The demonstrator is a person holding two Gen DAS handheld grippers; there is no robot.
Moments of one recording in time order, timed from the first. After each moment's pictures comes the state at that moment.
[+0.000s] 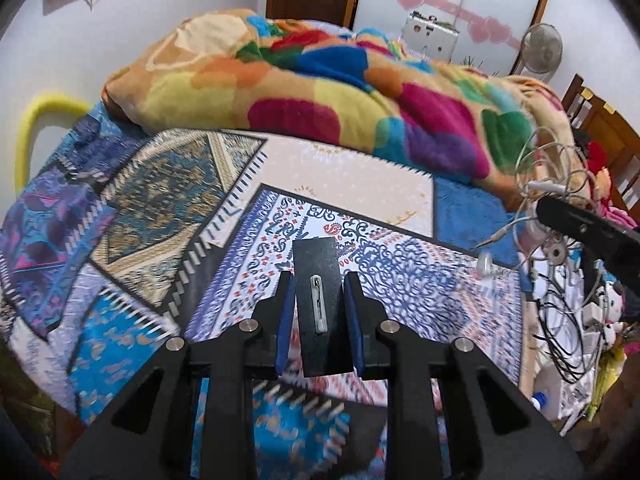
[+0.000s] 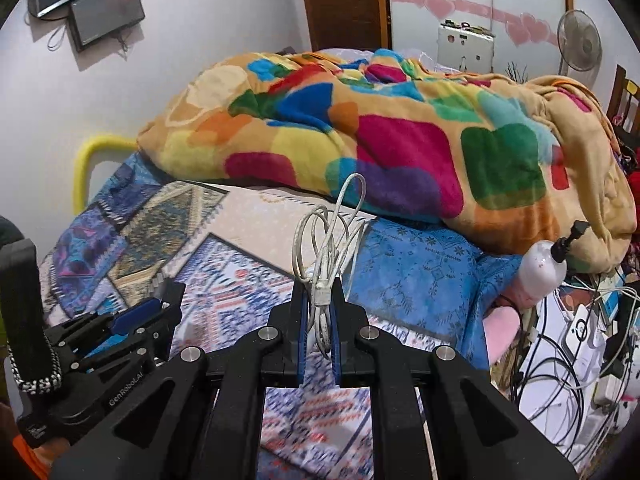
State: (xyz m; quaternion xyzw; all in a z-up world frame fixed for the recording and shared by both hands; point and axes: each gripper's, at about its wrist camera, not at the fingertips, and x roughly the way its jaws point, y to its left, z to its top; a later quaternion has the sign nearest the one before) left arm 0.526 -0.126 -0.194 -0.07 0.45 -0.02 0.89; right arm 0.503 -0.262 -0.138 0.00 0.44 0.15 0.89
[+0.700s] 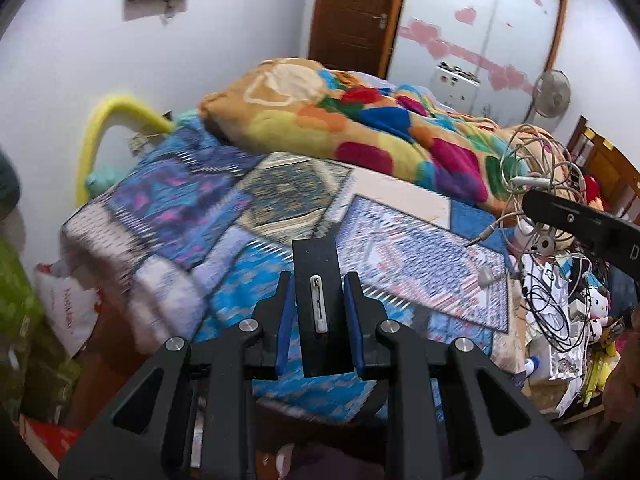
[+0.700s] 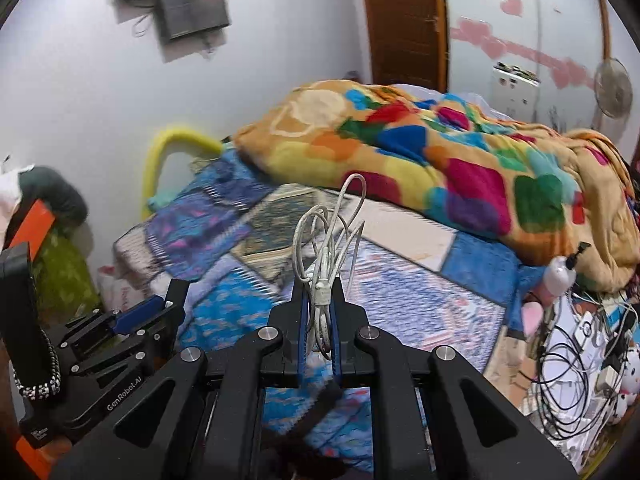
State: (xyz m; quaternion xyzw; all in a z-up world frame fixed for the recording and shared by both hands) left arm 0.344 -0.025 -0.107 -0.09 0.39 0.05 0.92; right arm 0.372 -0.173 -0.058 -0.02 0.40 0.24 0.89
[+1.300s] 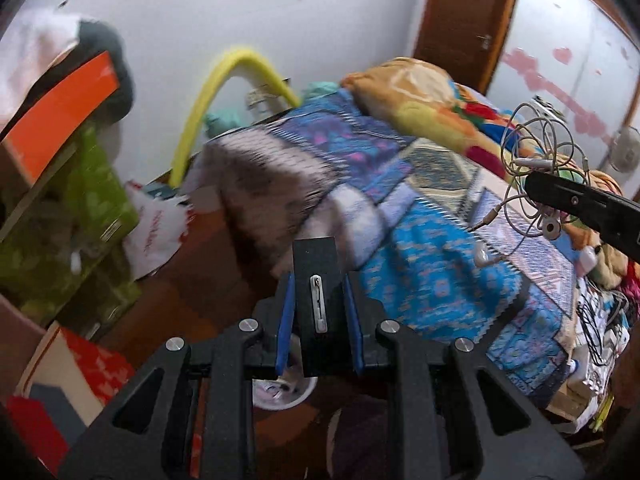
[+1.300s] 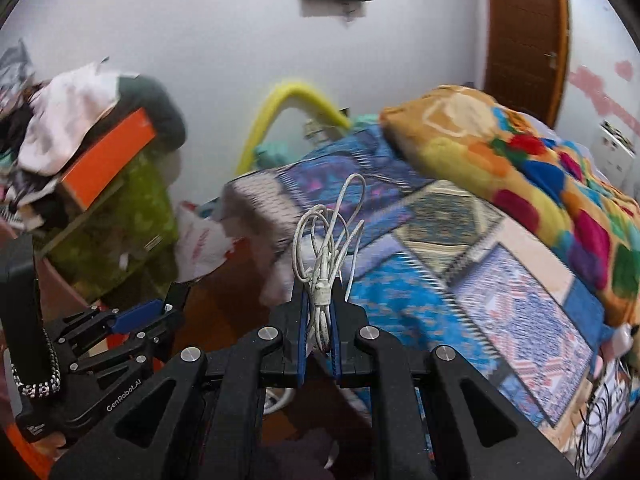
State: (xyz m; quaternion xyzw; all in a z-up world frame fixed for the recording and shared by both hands) left arm 0.191 0.118 -0.126 -0.16 0.40 0.20 0.88; right arm 0.282 -0.014 -0.070 -0.12 0.39 0.40 0.83
